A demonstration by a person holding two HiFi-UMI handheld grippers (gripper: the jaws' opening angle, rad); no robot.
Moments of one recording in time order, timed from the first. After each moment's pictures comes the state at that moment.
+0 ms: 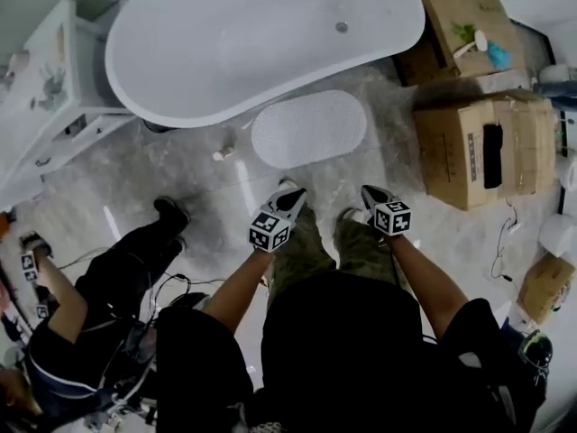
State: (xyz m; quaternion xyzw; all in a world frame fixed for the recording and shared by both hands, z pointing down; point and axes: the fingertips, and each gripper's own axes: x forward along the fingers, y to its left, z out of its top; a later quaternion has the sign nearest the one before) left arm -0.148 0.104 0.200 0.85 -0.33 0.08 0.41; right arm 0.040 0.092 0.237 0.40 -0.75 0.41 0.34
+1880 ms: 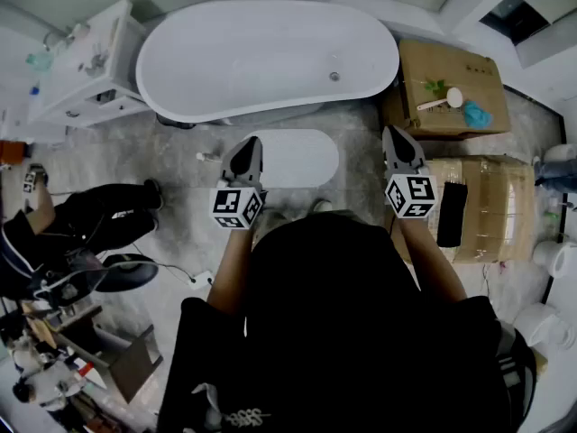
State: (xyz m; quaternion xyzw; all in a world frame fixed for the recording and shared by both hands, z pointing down) left arm -0.027 -0.036 -0.147 0.73 -0.67 -0.02 0.16; right arm 0.244 -0.156 -0.187 0.41 -0.90 0.07 0.13
